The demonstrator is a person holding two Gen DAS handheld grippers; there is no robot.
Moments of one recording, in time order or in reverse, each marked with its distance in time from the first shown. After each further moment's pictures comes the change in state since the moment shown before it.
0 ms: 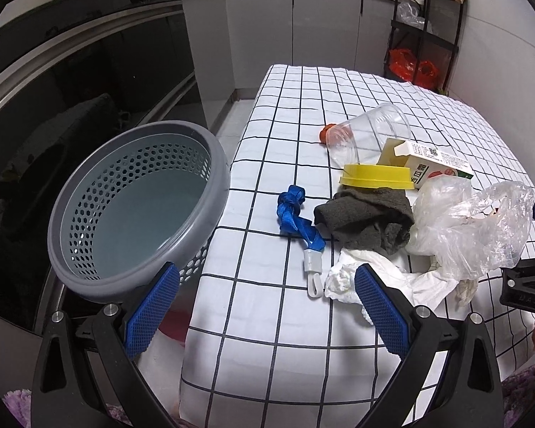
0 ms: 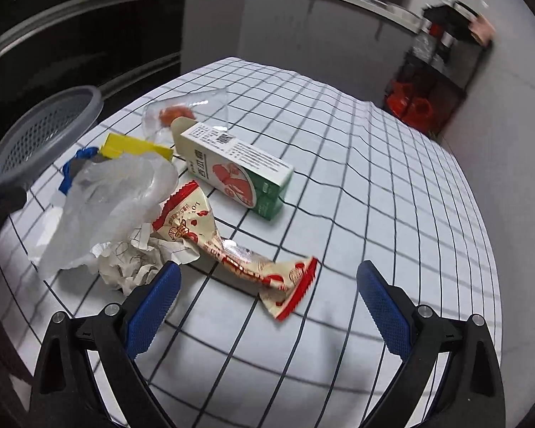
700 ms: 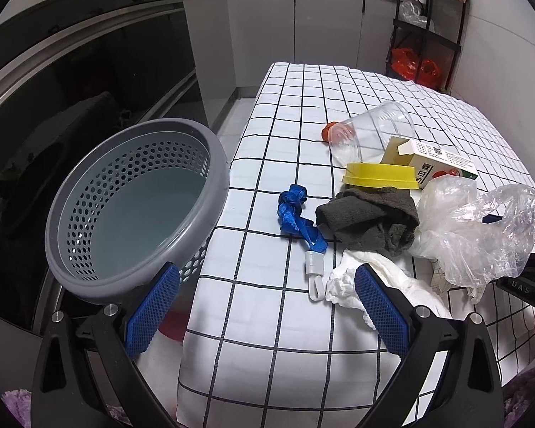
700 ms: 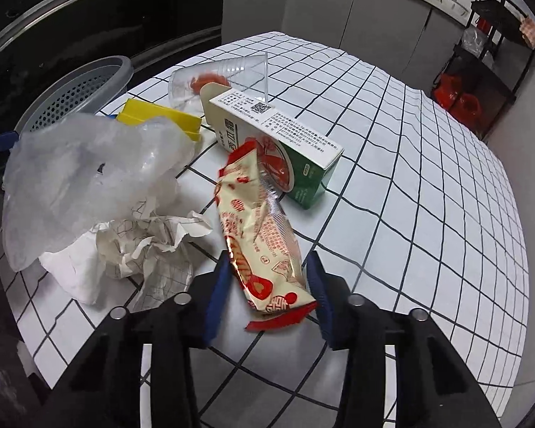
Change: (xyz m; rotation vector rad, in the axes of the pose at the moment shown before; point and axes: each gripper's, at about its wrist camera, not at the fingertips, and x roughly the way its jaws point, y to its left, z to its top) left arm 0.006 0.000 0.000 -0.004 0.007 0.000; right arm 0.028 0.003 0.003 -0.040 0.097 0.186
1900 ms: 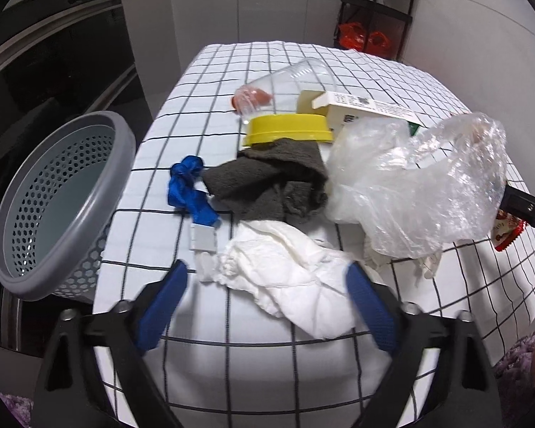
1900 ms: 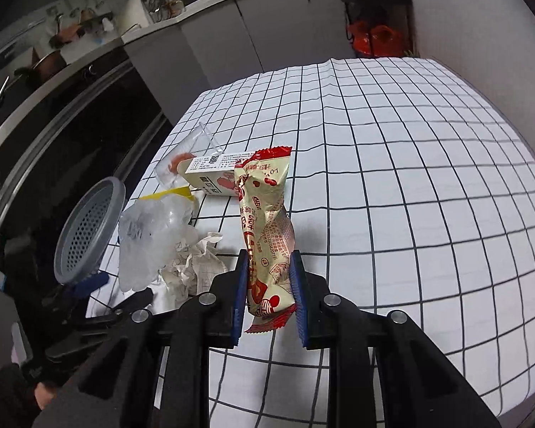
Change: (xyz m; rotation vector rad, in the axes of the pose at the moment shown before) left arm 0.023 -0.064 -0.019 0.119 0.058 -0.164; right arm -0.081 -0.023 -0.056 0.565 -0.166 0.096
